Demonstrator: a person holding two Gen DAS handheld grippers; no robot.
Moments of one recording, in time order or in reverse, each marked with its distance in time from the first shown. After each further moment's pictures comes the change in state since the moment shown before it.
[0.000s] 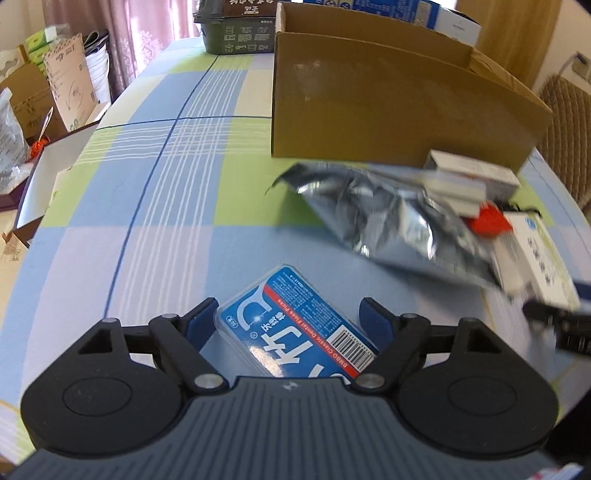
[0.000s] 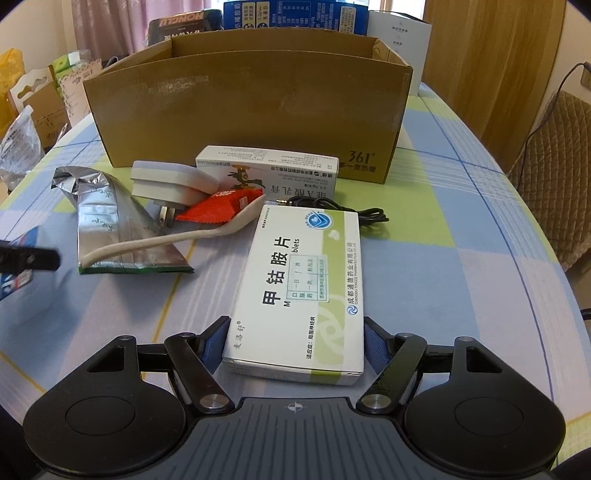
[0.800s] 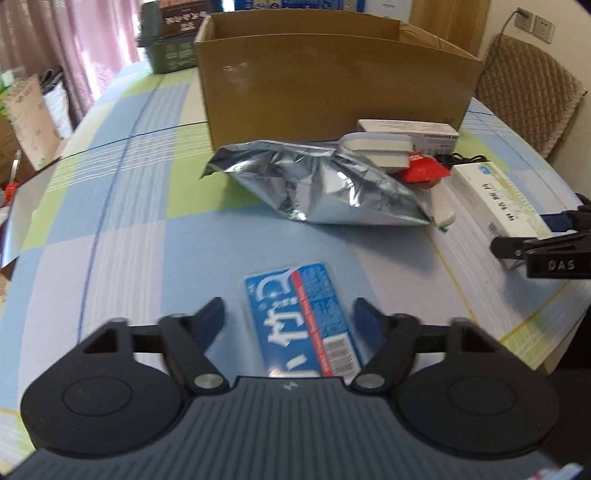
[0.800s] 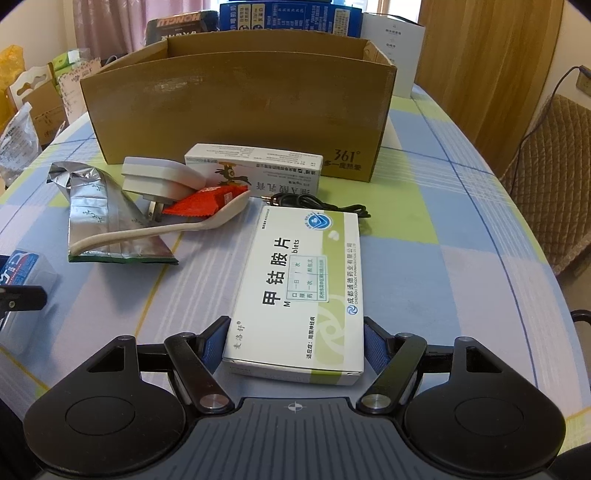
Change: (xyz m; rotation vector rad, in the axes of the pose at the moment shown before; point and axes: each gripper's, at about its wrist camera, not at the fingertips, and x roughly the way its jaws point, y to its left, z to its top) left arm -0.019 -0.031 -0.026 0.155 -0.025 -0.052; right arm -0.005 -0.011 -0.005 -0.007 -0.005 -0.012
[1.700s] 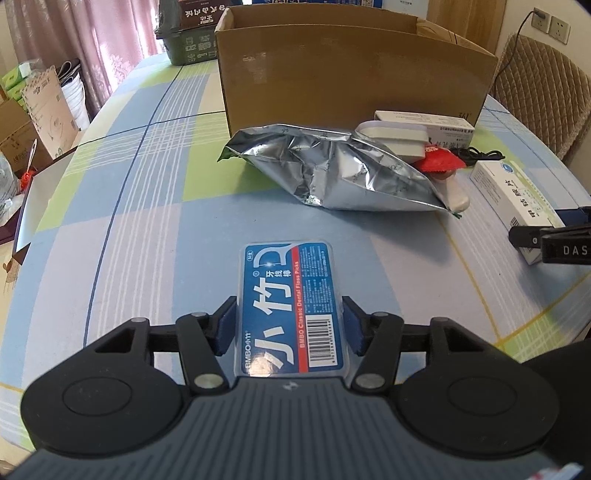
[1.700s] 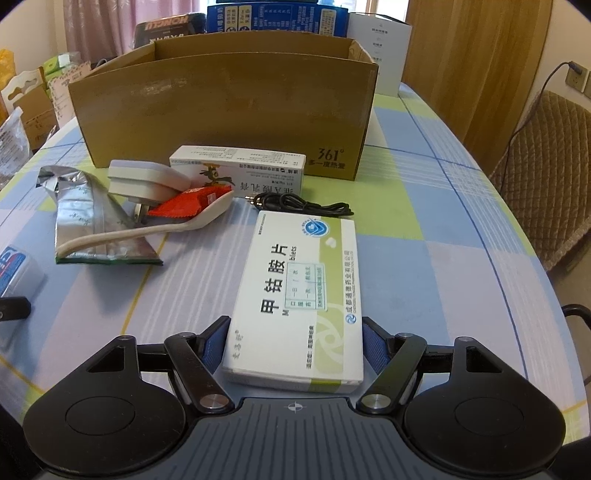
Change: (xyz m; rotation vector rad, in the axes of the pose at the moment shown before) left arm 0.001 0.000 -0.006 -0.027 0.011 0.040; right arm 0.003 -0.006 0.000 0.029 -0.006 -0.025
